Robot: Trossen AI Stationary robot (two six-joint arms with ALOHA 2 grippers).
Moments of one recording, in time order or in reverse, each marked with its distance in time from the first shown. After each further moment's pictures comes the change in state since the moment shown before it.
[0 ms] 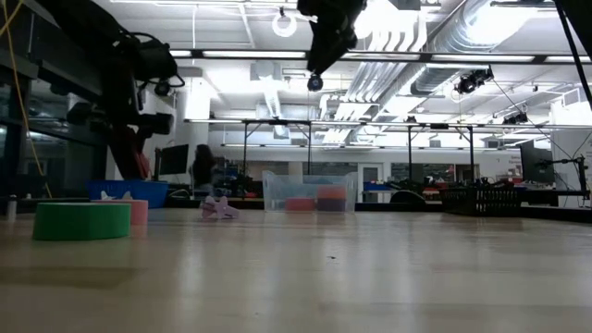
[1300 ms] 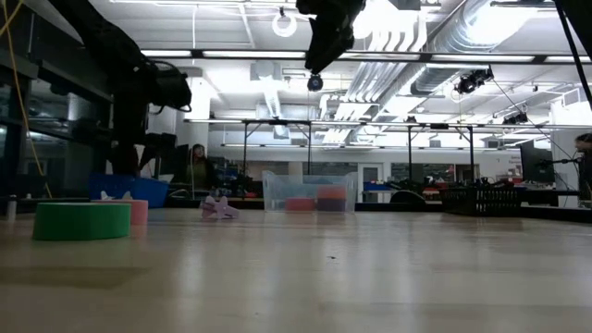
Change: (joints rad) left arm -0.023 0.215 0.001 0.048 -0.131 -0.212; right arm 0.001 0.000 0.000 0.006 -0.045 -0.033
